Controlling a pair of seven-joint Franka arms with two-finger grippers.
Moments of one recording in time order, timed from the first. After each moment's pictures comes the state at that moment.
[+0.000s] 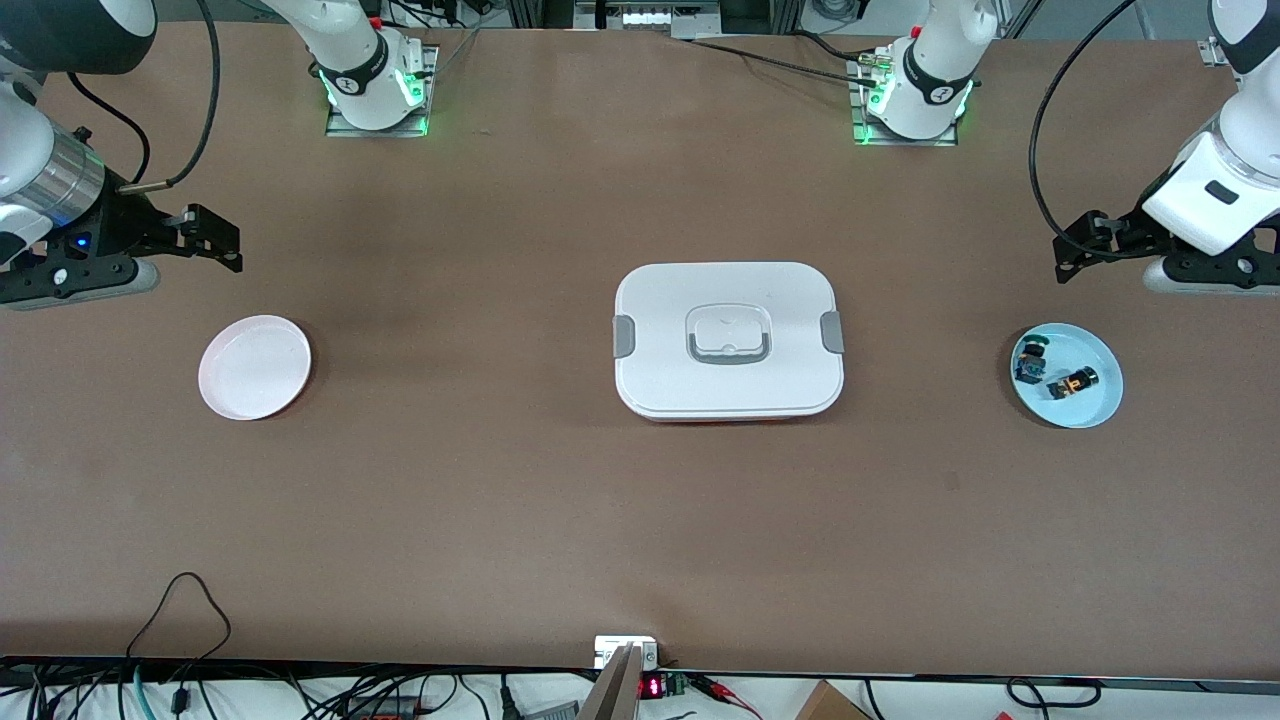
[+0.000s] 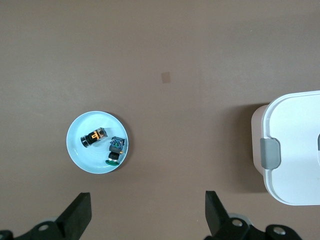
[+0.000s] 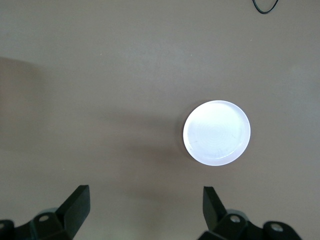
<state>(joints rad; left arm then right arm) -0.06 -0.03 0.01 -1.73 0.06 1.74 -0.03 0.09 0.04 0.00 -1.65 -0.01 1.67 -0.10</state>
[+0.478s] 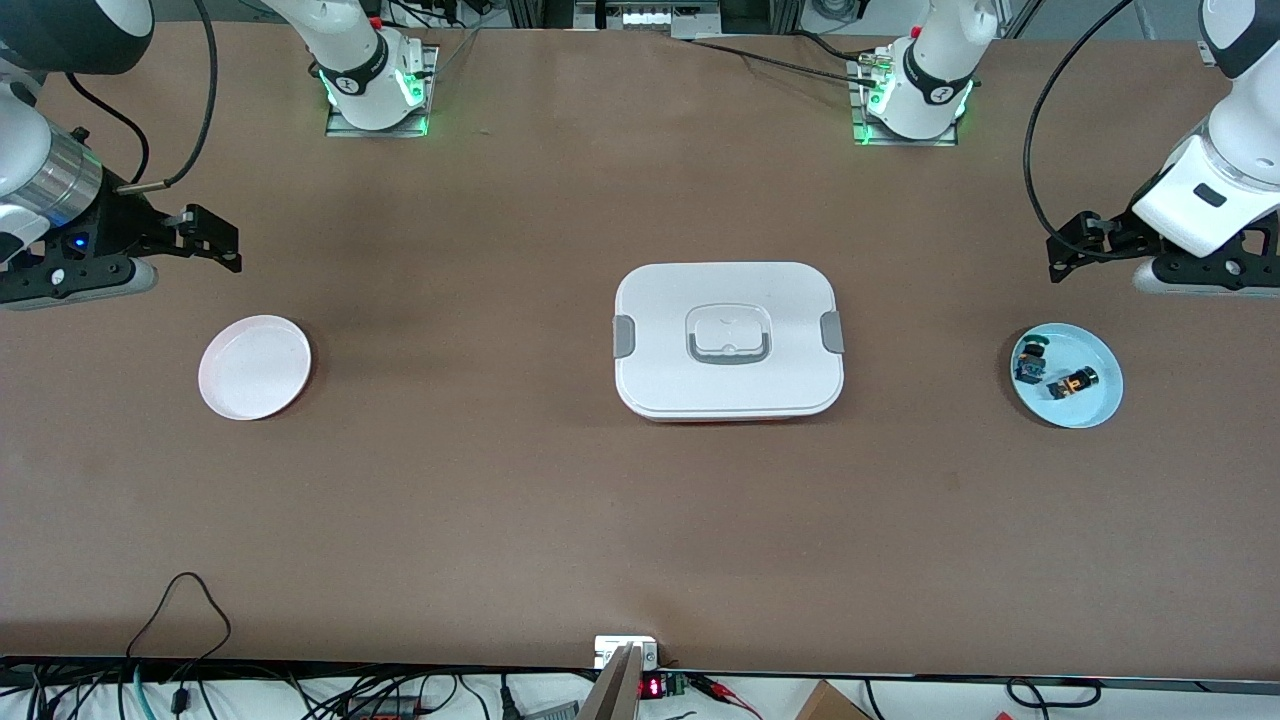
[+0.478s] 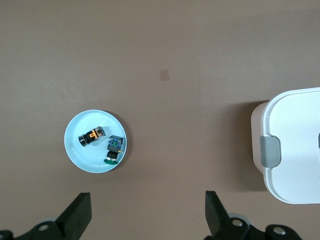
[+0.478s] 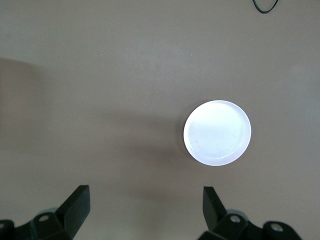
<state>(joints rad) -0.07 -0.03 0.01 -1.75 0.06 1.74 -0.03 0.08 0.04 0.00 -1.65 -0.01 1.67 -0.10</state>
